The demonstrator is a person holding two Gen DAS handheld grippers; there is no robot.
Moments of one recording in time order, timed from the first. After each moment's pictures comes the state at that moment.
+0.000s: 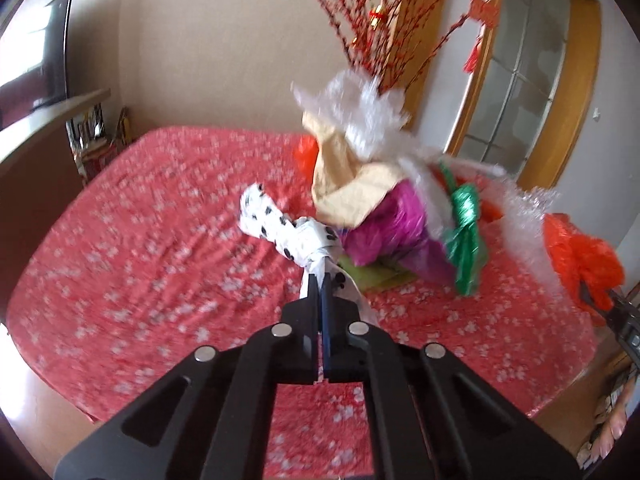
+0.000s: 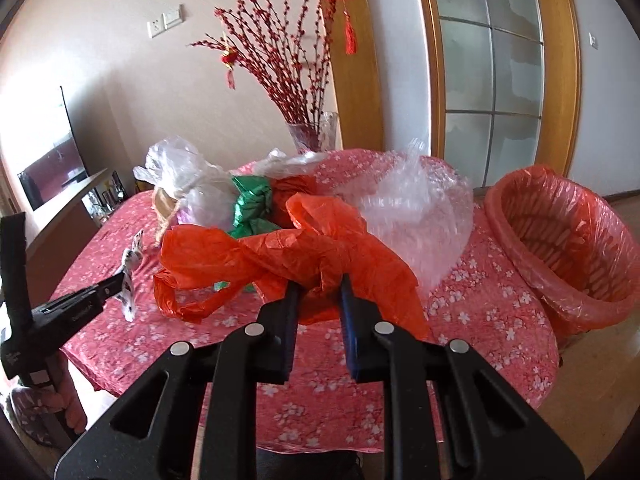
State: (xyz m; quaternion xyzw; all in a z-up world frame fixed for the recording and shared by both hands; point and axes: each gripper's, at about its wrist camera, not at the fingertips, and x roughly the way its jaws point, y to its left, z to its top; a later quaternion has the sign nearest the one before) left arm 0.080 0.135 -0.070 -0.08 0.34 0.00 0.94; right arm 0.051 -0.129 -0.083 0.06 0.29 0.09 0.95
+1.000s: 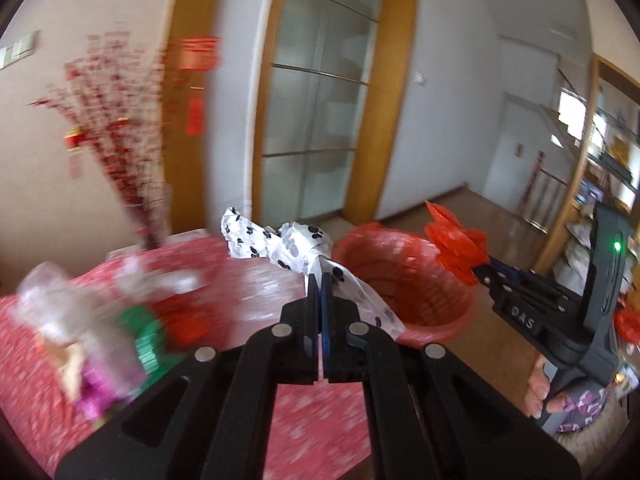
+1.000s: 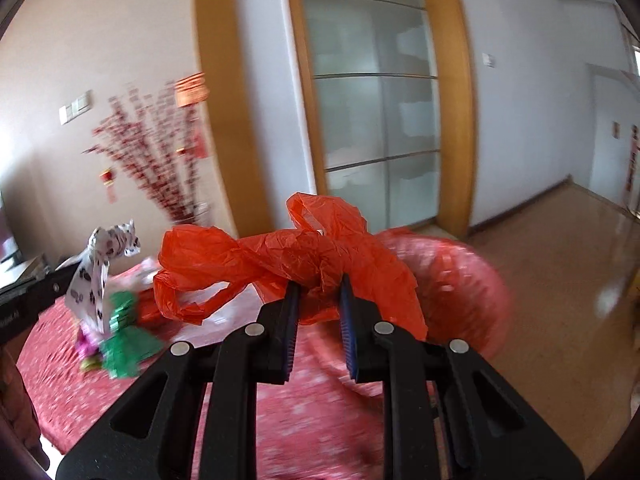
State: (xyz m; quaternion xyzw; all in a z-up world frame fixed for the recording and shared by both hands) left arm 0.112 -0.093 0.039 0.02 0.26 -0.31 0.91; right arm 0.036 -0.301 -0.029 0.11 0.20 -0.10 0.97
